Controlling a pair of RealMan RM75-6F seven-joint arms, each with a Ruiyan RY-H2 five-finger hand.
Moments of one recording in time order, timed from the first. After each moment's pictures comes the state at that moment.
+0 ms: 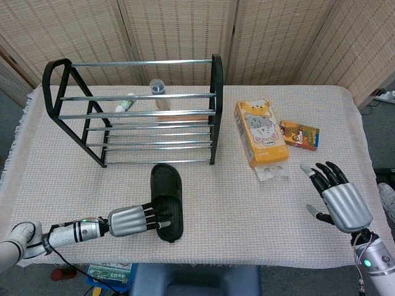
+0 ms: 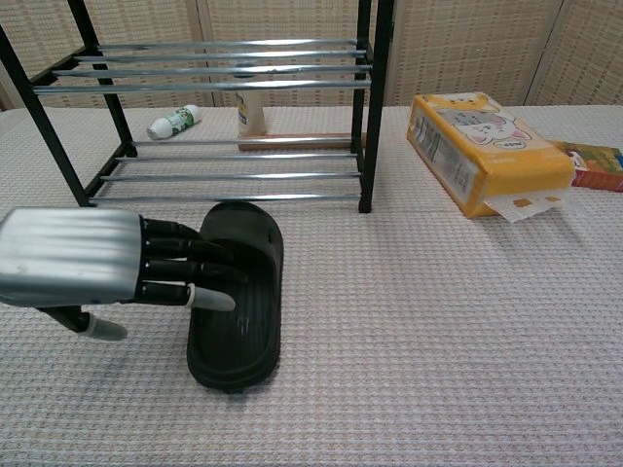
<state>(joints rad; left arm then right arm) -0.80 -1.46 0.16 -0.99 2.27 1.29 0.00 0.26 -0.93 -0.01 -1.83 -1.61 1.43 -0.13</state>
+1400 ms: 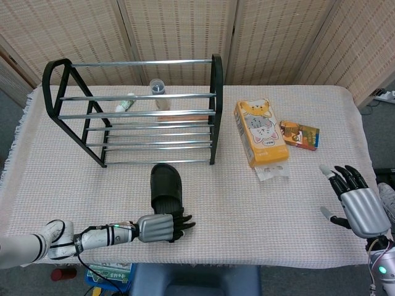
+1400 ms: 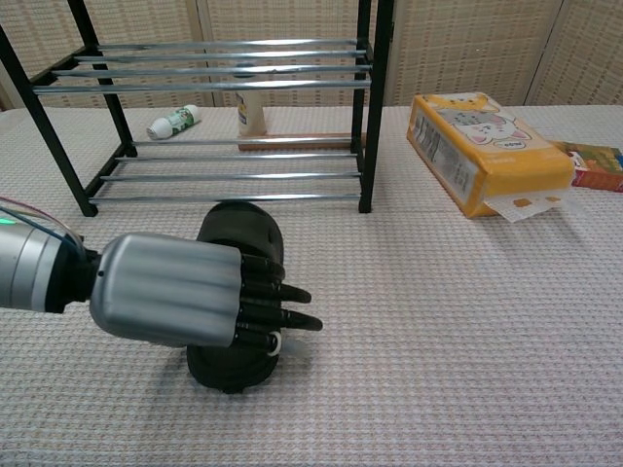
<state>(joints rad) -0.99 -1.42 0.13 -1.39 2.09 0.84 0.45 0.17 -0.93 0.02 -1.78 -1.61 1.47 -0.05</state>
